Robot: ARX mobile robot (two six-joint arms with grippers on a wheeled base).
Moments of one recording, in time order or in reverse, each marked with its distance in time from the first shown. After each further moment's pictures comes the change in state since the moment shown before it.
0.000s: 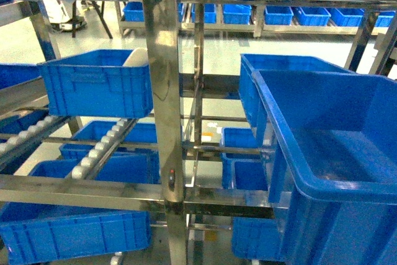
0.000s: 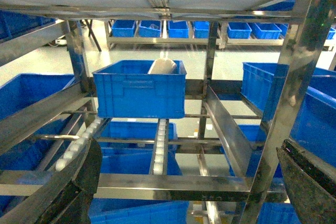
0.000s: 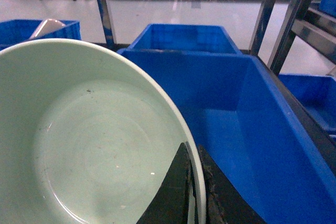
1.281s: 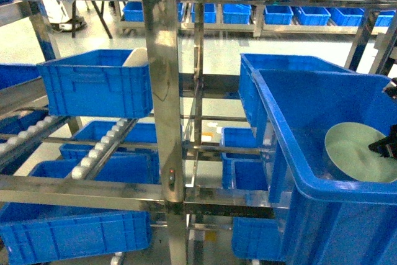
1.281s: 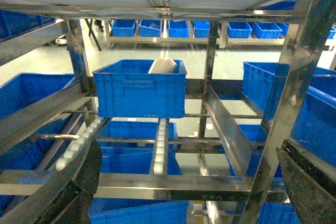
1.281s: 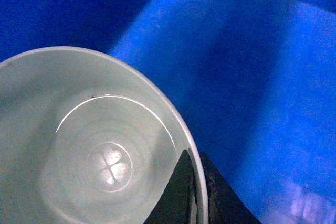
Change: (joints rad) left arm 0.000 0.000 0.000 0.000 0.000 0.000; right arm -0.068 1.082 0.895 -0.492 -0.212 -0.379
